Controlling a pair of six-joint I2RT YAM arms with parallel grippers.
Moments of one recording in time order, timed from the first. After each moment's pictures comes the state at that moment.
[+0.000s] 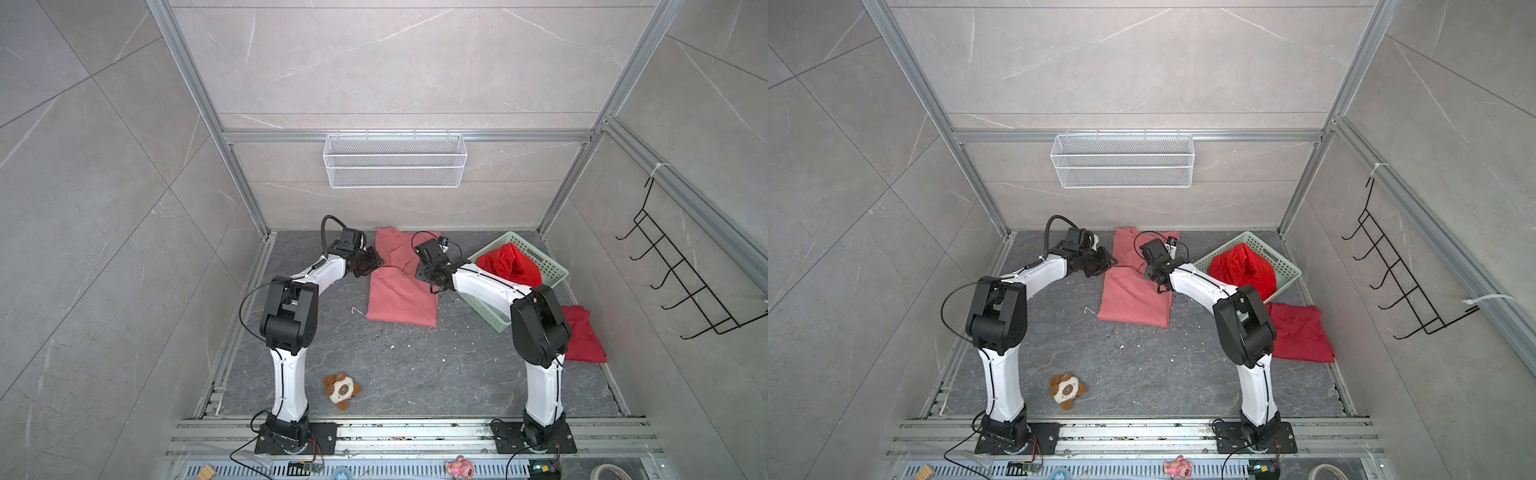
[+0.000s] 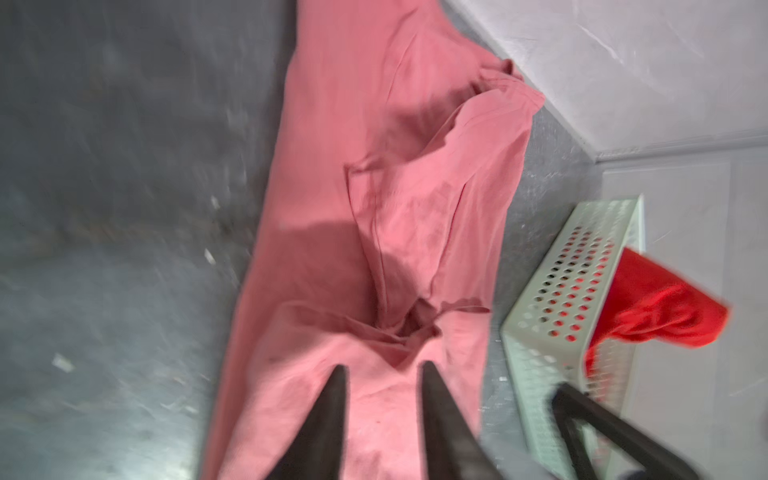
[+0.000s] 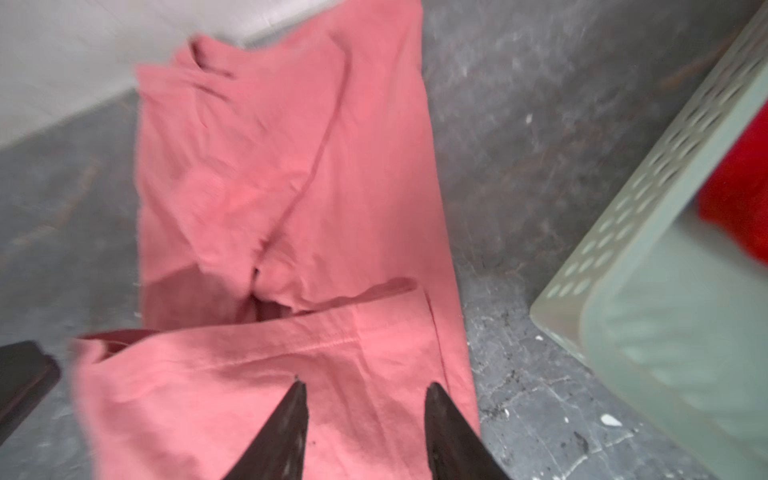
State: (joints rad) left arm -0.30 2.06 1.56 -0.32 0.38 -0.69; right arm 0.57 1.99 1.56 -0.45 0.33 0.72
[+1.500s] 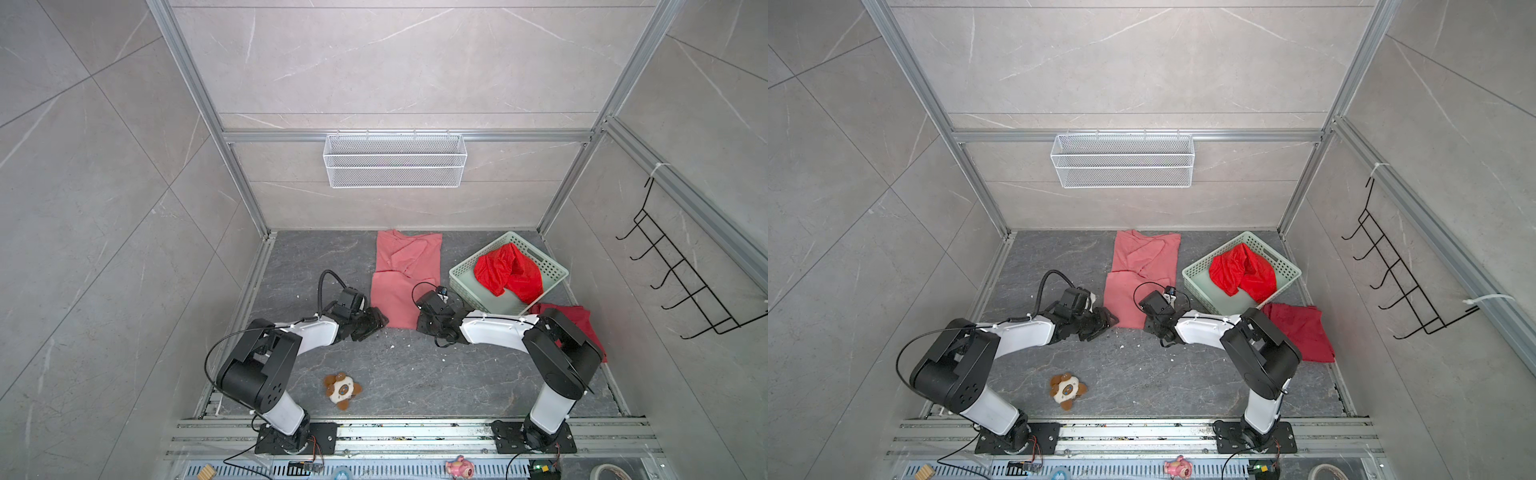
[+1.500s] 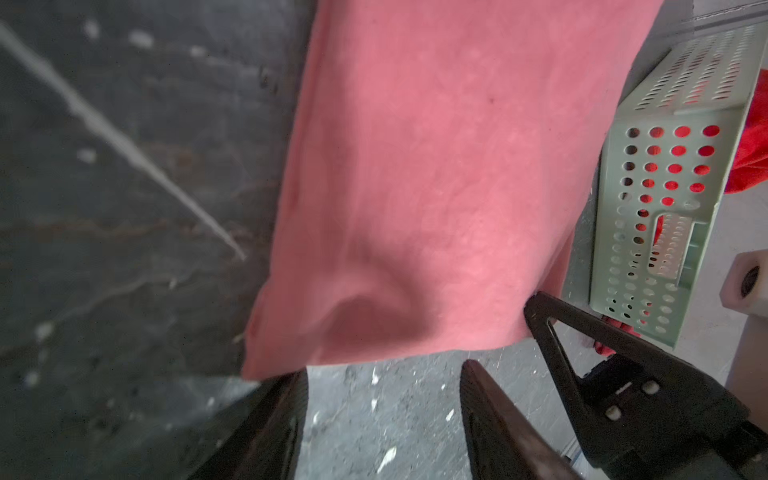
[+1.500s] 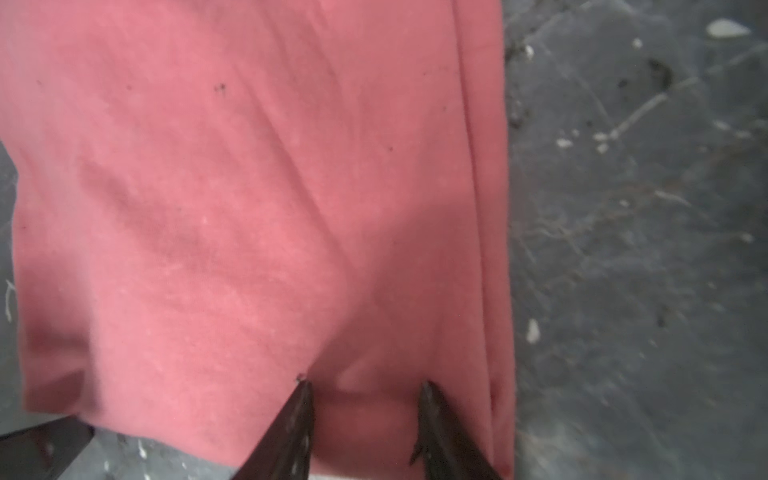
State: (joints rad) left arm -0.49 1.56 0.66 -0.03 0.33 -0.89; right arm 0.77 1.75 0.91 -0.19 0.22 0.89
